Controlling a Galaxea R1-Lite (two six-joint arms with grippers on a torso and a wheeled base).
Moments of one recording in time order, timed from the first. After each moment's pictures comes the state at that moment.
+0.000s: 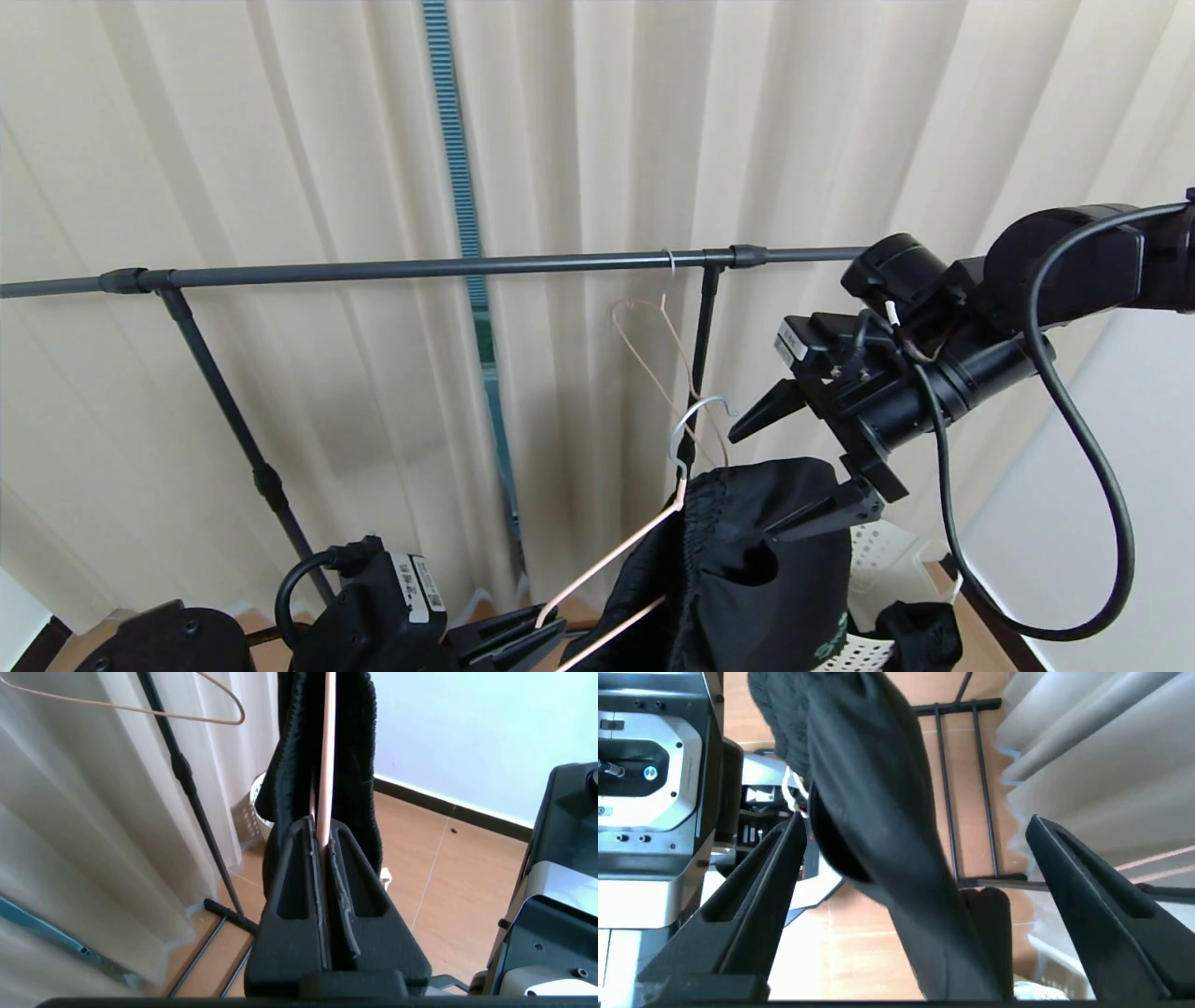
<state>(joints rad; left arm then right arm) -0.84 1.76 0.00 -1.57 -0.12 0.07 0.34 1.96 -1.59 0.87 0.75 -1.05</state>
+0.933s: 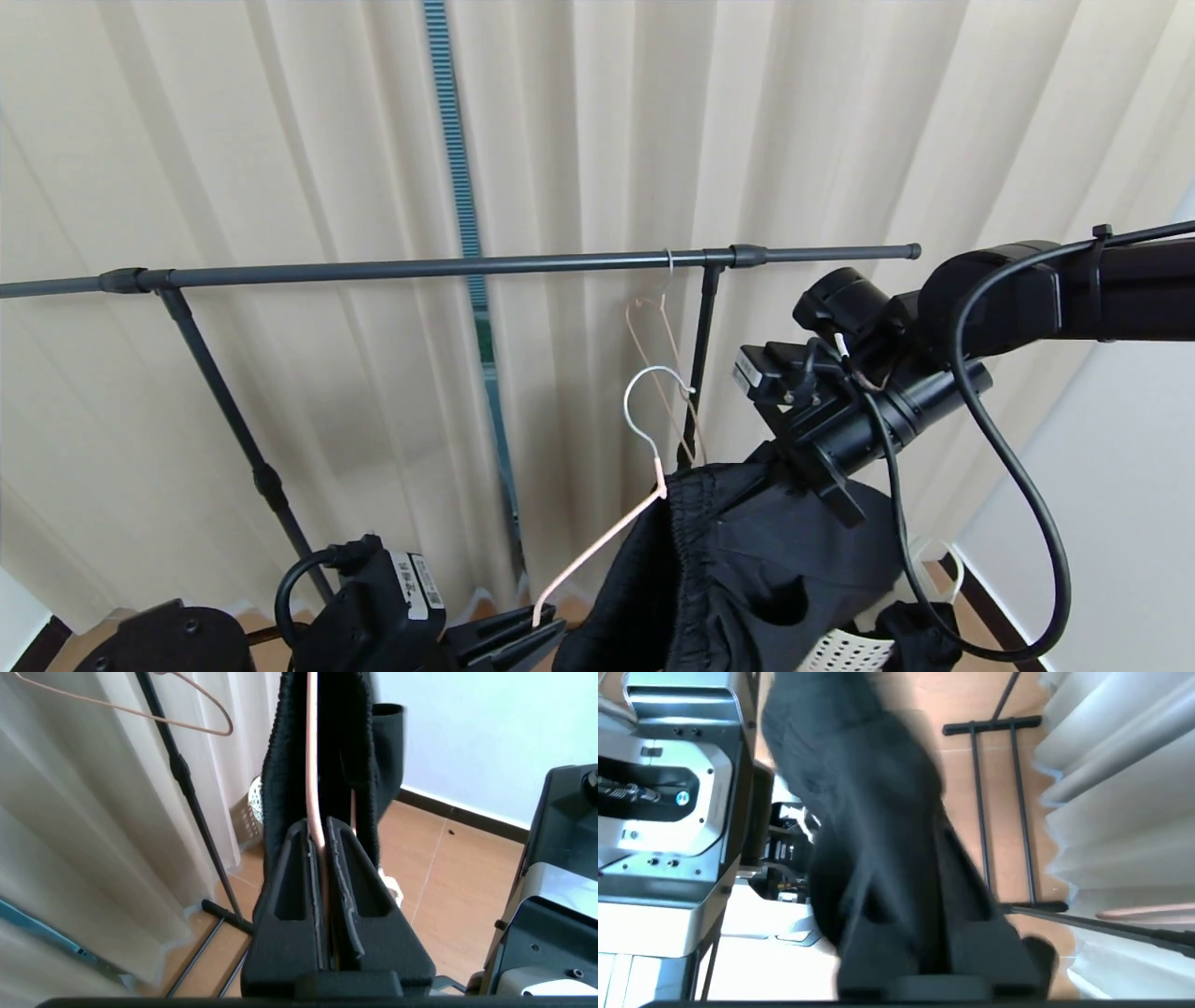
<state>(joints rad) -0.84 1.75 0.00 -1.57 -0.12 0.07 0.40 2.02 -1.55 0.82 0.81 -0.99</state>
